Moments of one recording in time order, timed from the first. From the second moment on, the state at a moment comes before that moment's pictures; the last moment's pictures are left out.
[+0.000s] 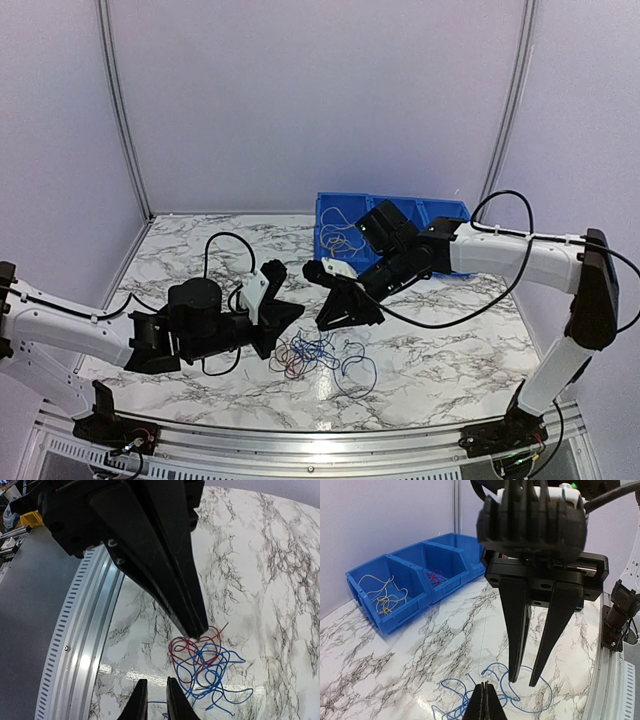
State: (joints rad) left arm -1.17 1.34 0.63 0.49 -0.18 -0.09; right arm 0.85 1.66 1.32 -0.63 -0.78 -0.60
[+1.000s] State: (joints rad) left arm -1.12 1.74 0.52 0.68 -0.20 -0.37; right arm 0.85 1.97 1.32 -0.46 -0.51 -0.60
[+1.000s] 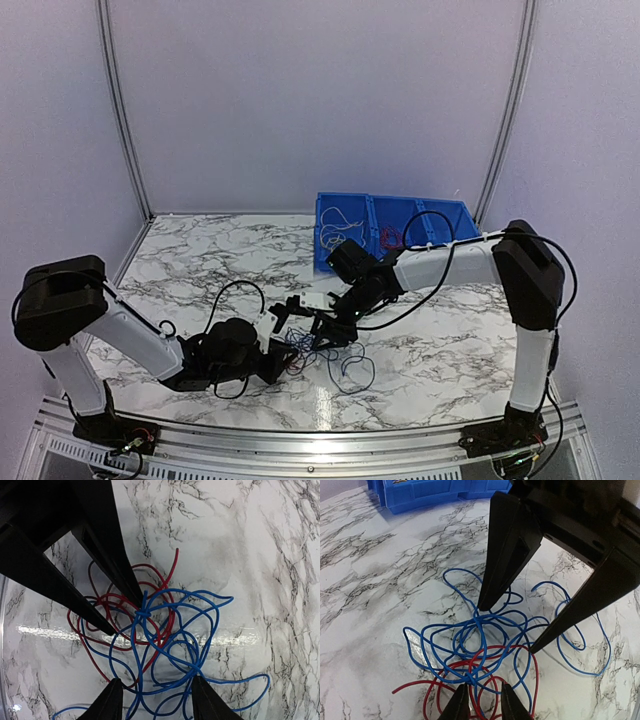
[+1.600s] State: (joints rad) left arm -1.07 1.79 0.50 0.86 -0.19 -0.39; right arm 0.82 2.00 1.40 -0.47 -0.58 -0.54
